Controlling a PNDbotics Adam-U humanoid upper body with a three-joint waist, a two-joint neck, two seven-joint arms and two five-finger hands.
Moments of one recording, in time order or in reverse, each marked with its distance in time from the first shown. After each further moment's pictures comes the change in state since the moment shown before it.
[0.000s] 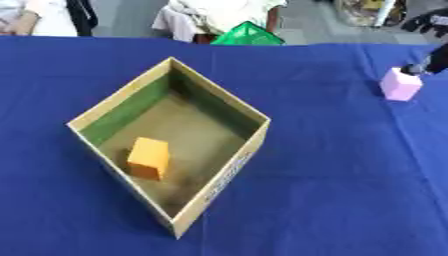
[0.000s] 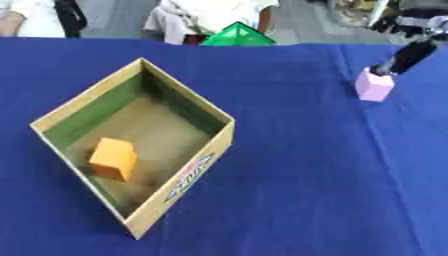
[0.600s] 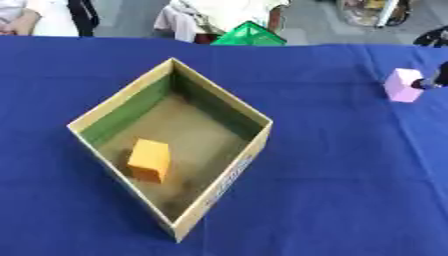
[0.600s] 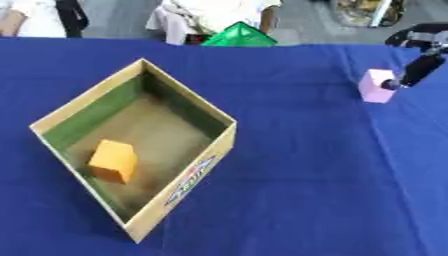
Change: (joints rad) left arm -0.002 0.000 0.000 0.000 0.001 0.002 0.002; right arm 0.016 -0.002 -0.006 0.058 0.034 0.012 0.006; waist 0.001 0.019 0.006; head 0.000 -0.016
